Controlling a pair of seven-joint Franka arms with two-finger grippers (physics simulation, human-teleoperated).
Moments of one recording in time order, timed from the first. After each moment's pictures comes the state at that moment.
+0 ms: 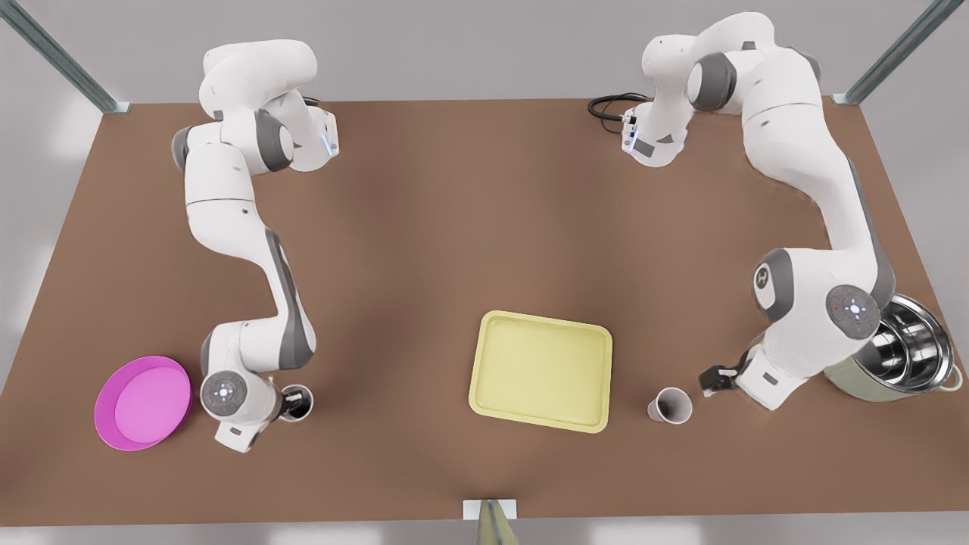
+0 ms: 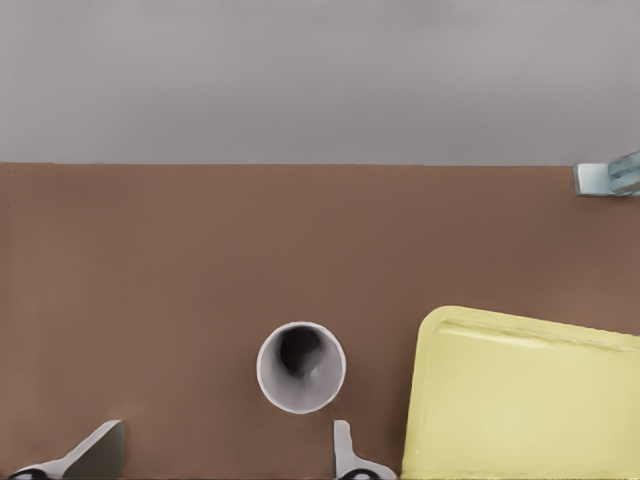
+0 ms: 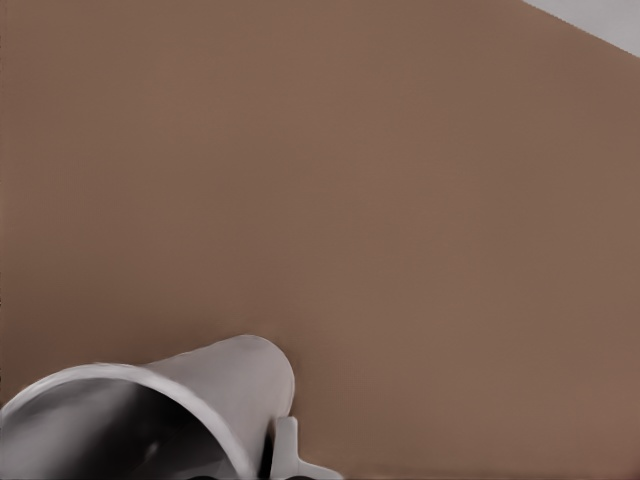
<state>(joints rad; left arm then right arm) -0.14 0.57 0.09 -1.15 -0.09 1.87 -0.04 0.12 1.03 0.01 -0.92 -0.12 1.89 -0.21</state>
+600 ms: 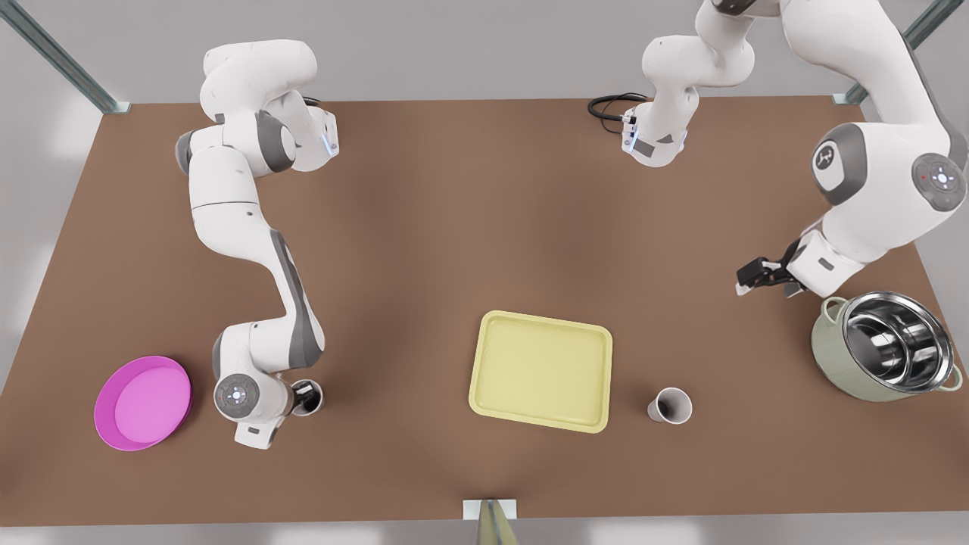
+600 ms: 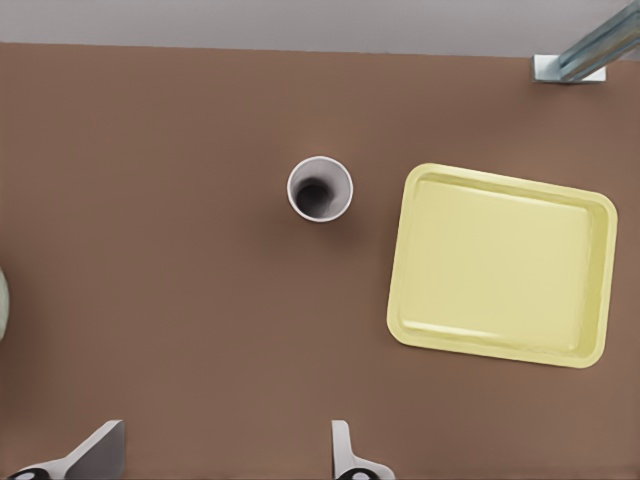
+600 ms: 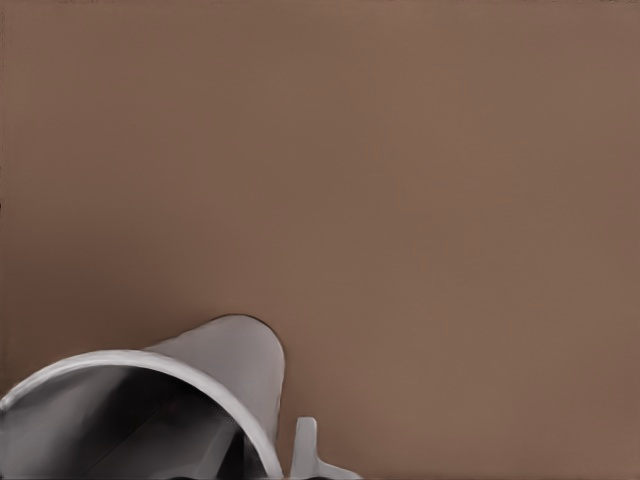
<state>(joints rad) -0.10 0.15 0.09 -1.56 -0.12 1.75 0.04 0.12 1.04 0.05 -0.92 -0.14 1.86 -0.33</state>
